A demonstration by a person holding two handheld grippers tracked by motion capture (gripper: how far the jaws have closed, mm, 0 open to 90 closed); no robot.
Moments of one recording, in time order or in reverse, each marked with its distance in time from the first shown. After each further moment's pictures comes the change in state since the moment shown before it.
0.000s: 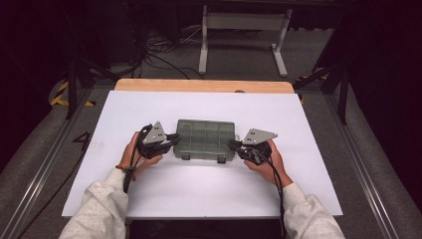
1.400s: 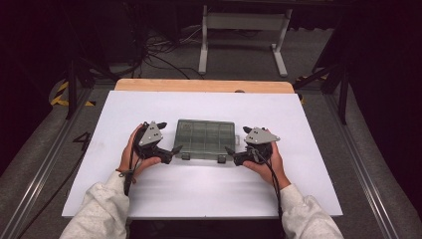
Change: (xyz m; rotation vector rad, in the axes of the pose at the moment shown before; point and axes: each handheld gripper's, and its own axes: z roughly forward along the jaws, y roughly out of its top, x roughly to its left) left arm -0.003 -0.004 -0.006 -0.069 0.076 -0.047; right arm 0.002 0.000 -0.001 -0.064 -0.169 0.036
